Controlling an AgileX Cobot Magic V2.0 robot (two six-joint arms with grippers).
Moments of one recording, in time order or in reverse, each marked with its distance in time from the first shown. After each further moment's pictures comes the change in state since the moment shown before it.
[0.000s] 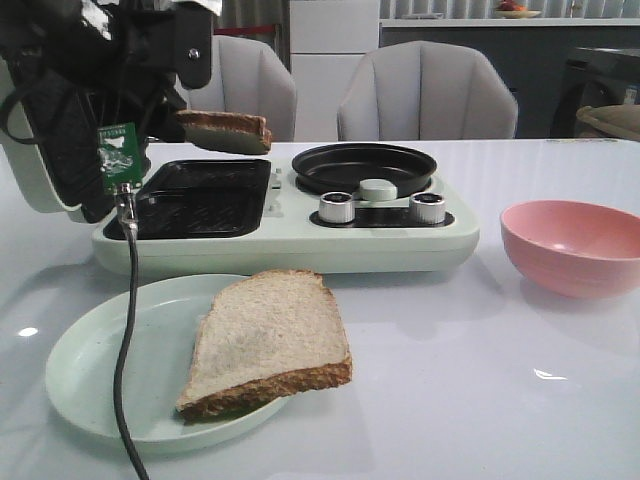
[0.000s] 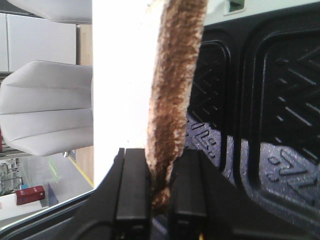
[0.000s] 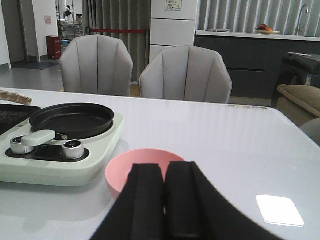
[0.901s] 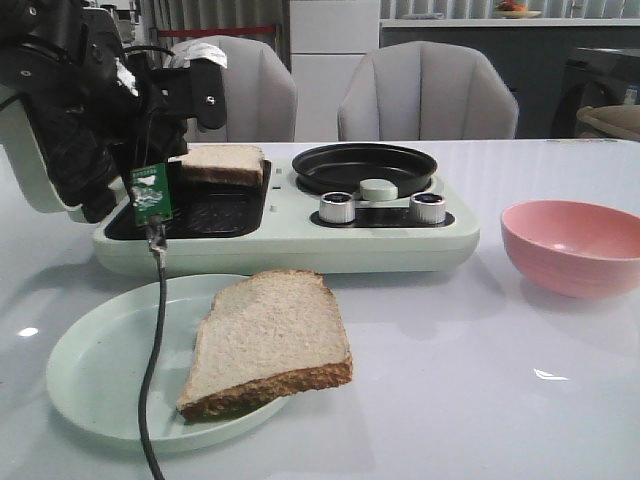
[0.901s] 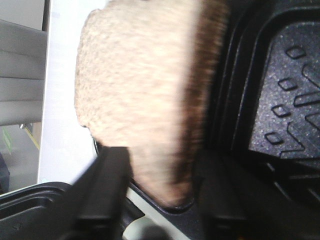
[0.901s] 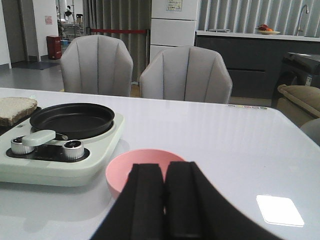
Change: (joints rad) left arm 0.020 0.159 -0.094 -0.133 0.032 -0.032; right arm 0.000 0.000 0.000 0.000 0.000 0.000
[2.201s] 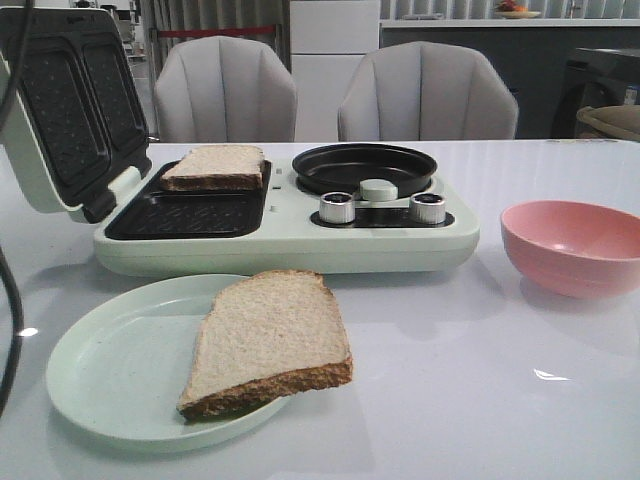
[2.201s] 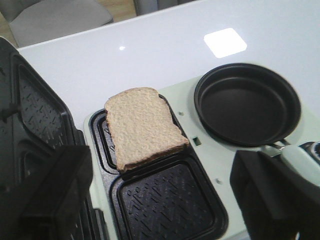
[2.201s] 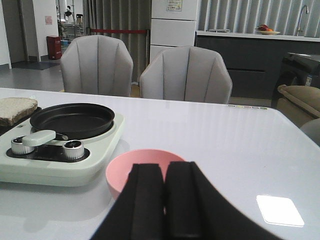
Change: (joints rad) left arm -0.083 -0.628 0.104 -1.178 0.329 -0.002; right arm 0.000 0.000 0.000 0.000 0.000 0.000
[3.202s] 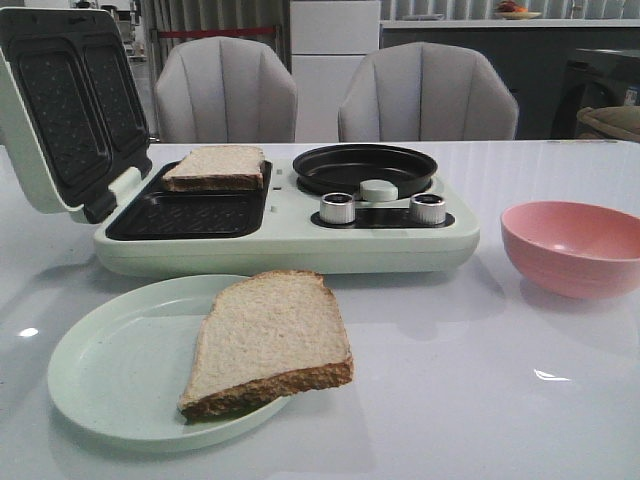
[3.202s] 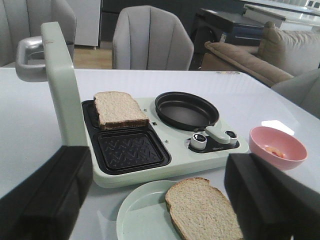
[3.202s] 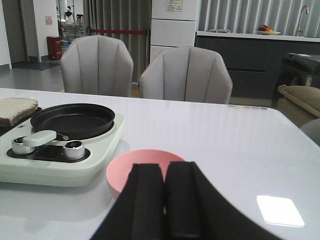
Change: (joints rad) left arm 0.000 -1.136 0.803 -0.177 -0.060 -0.002; right arm 0.000 0.000 0.000 0.000 0.000 0.000
